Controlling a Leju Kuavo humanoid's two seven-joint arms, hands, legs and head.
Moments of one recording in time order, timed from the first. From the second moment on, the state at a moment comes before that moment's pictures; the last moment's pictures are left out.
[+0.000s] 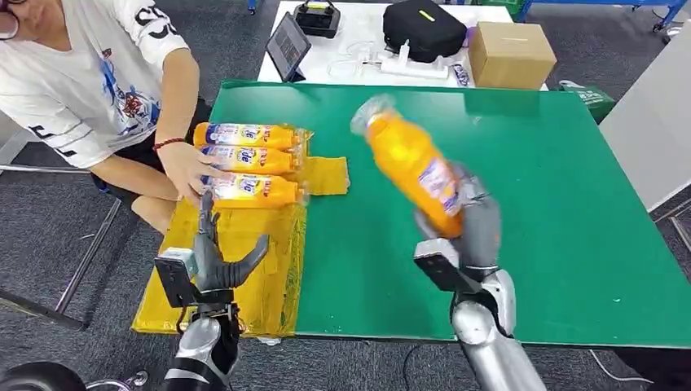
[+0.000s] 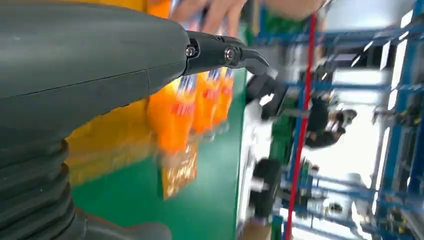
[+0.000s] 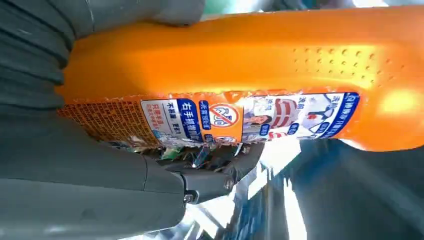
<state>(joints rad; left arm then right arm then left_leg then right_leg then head) -0.16 -0.27 -0.11 -1.20 0.00 0.24 -0.57 -0.15 -0.03 0.26 -1.52 0.58 -0.67 -0.50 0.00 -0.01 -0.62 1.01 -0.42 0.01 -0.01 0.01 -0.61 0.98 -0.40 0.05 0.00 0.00</state>
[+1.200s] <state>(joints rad) -0.17 -0.19 -0.34 -1.19 0.34 -0.38 -0.42 -0.07 0.18 0.43 -1.21 0.50 -0.43 -0.69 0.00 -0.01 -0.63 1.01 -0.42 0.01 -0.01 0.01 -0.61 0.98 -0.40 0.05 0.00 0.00</state>
